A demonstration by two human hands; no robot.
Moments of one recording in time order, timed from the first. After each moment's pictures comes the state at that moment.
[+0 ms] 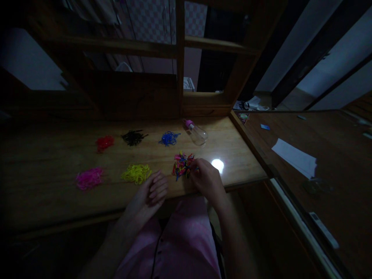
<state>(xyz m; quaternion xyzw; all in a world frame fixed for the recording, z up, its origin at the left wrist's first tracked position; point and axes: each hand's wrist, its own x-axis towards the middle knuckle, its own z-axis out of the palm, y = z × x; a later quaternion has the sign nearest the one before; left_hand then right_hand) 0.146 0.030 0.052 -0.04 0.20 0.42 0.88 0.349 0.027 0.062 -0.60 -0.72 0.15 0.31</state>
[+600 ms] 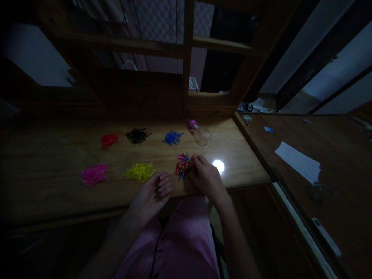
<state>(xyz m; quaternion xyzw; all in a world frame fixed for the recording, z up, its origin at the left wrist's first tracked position) 0.147 0.029 0.048 -0.06 0.17 0.43 0.89 0.345 0.039 0.057 -0.59 -0.77 0.09 0.22</state>
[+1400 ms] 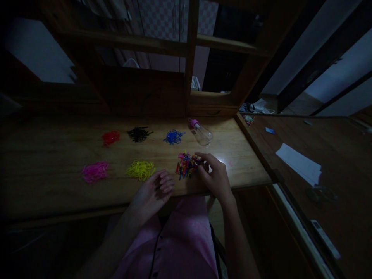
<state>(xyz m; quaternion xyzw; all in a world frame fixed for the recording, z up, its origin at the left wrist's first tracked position) 0.146 0.028 0.050 -0.07 0.16 0.43 0.89 0.355 0.038 0.074 -0.59 -0.70 0.17 0.36</state>
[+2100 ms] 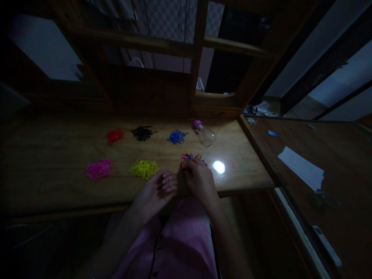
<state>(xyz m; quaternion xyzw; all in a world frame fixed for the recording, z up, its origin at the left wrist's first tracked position) 0.144 0.027 0.050 -0.08 0.15 0.43 0.89 0.310 0.042 0.060 -0.59 -0.73 0.19 0.29</state>
